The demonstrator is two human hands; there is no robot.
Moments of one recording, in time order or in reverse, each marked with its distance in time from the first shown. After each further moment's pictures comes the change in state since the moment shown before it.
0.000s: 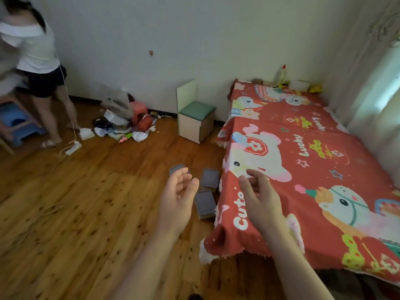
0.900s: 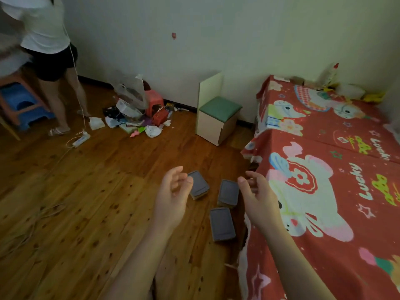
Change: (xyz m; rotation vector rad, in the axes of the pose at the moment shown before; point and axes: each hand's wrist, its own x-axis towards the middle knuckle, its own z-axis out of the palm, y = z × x) left_hand 0.279 -0.083 -0.058 0.037 0.100 -0.090; right_hand 0.240 0.006 0.210 -0.071 -0.136 0.011
